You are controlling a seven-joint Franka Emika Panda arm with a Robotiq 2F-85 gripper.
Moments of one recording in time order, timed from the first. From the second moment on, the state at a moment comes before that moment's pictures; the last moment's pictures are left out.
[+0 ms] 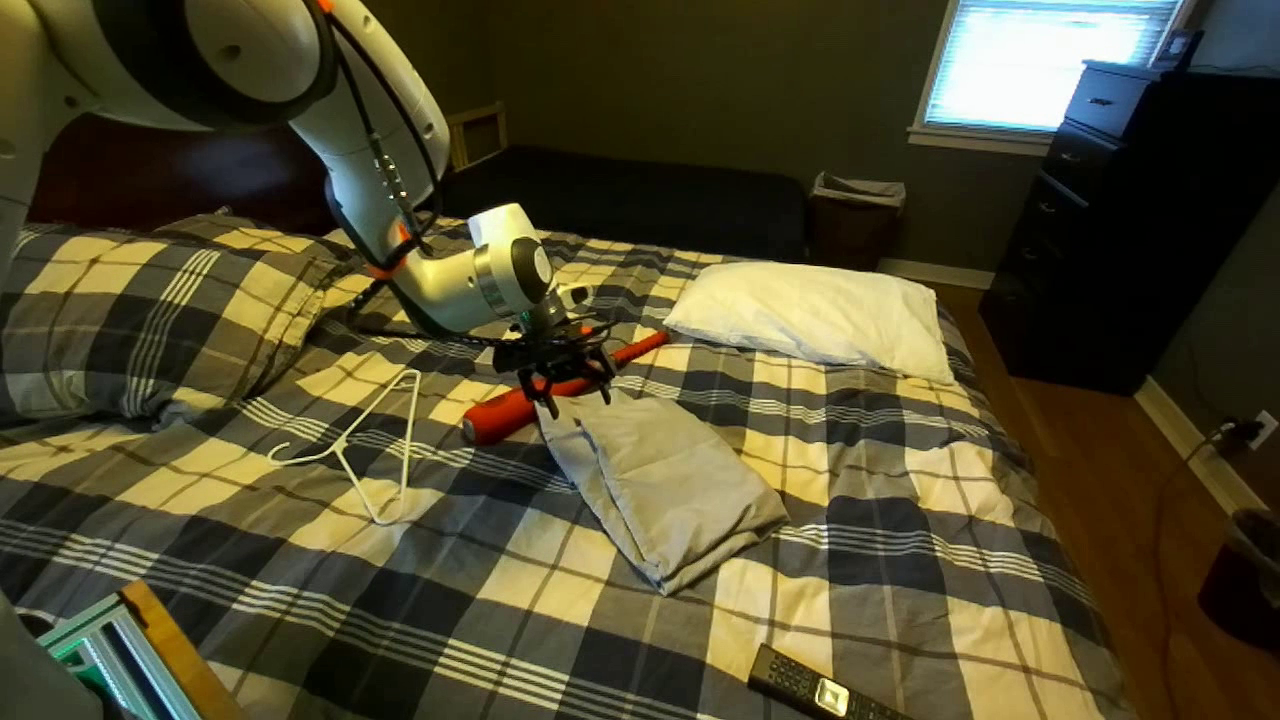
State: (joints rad) arm 0.25 0.64 -0.08 -1.91 -0.61 2.54 0.06
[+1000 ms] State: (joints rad) arm 0.26 0.69 -0.13 -1.88 -0.71 2.66 0.12
